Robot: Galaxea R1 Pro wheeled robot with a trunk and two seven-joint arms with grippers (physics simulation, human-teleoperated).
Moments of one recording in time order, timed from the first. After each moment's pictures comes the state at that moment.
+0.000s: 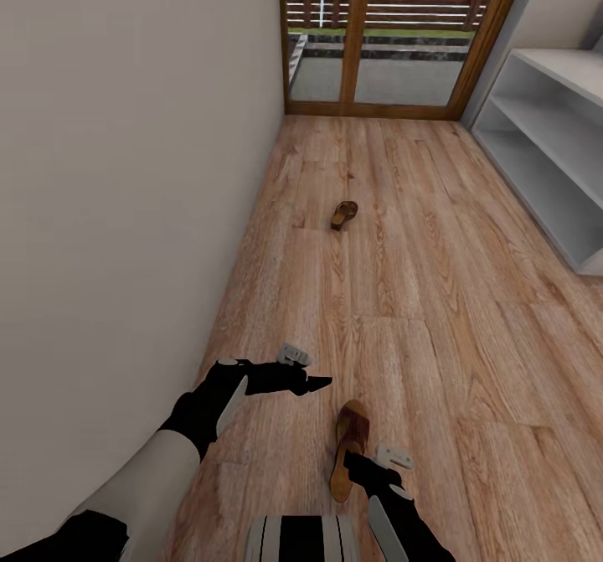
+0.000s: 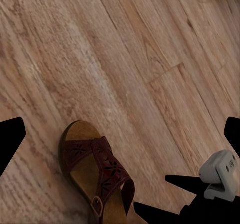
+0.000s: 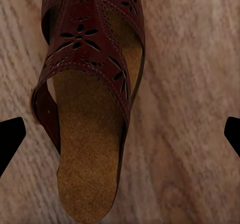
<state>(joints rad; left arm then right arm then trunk) -0.80 -0.14 -0.19 -0.69 0.01 0.38 -0.78 -0.35 0.17 0.04 -0.78 -0.32 0.15 -0.27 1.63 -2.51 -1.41</state>
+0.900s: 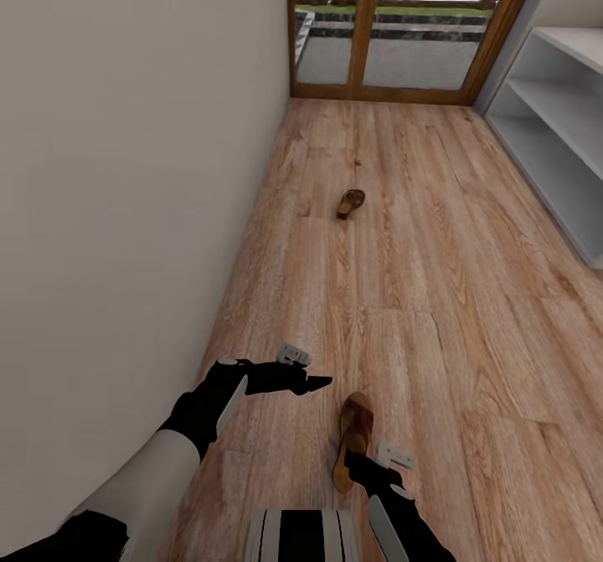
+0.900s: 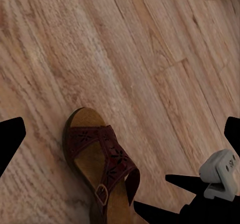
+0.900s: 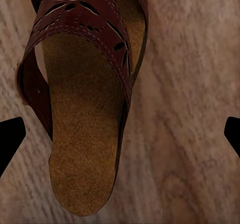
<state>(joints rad) -0.80 -0.14 -0.19 -0.69 0.01 0.38 -0.78 -0.35 0.17 0.04 -0.79 -0.32 0.15 -0.27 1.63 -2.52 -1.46</state>
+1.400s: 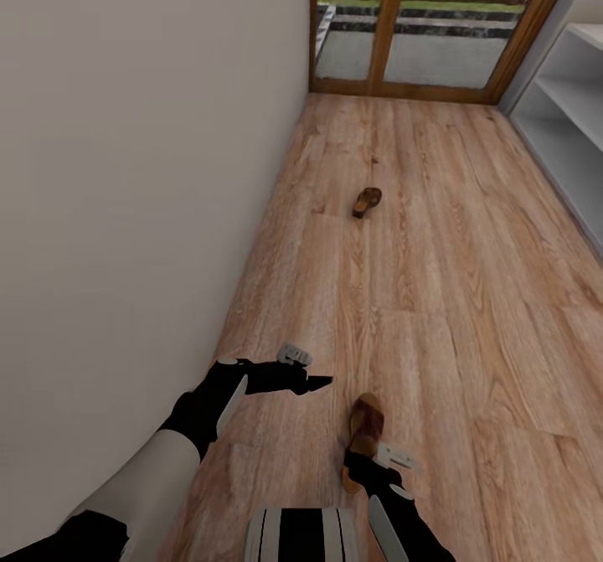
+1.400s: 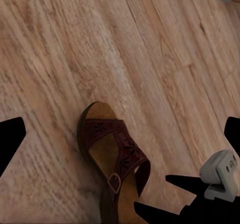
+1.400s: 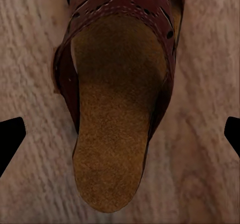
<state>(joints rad) -0.80 -0.14 -0.19 -0.70 0.01 0.38 -0.78 -0.35 0.17 0.04 -0.78 -0.32 0.15 -0.27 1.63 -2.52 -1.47</state>
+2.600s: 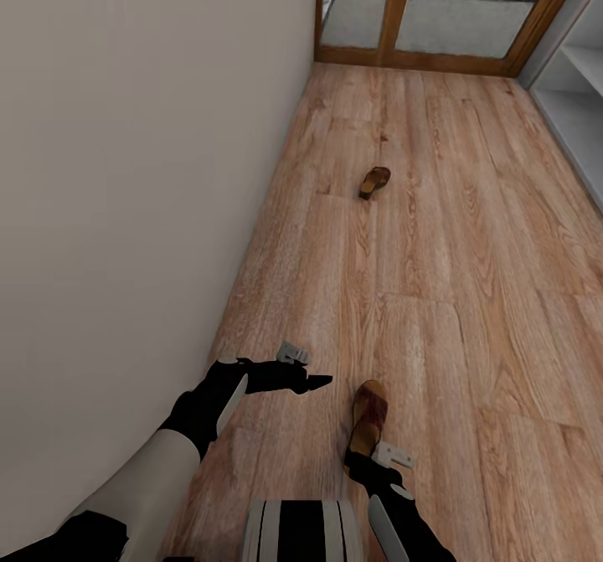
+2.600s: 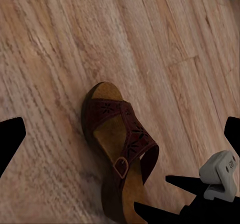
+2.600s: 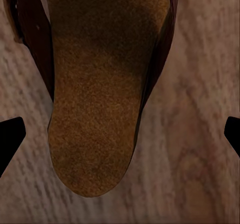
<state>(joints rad) -0.80 -0.14 -0.19 -0.70 0.01 0.38 -0.78 -0.35 0.17 0.03 -0.79 -0.32 0.15 -0.27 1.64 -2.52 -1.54</state>
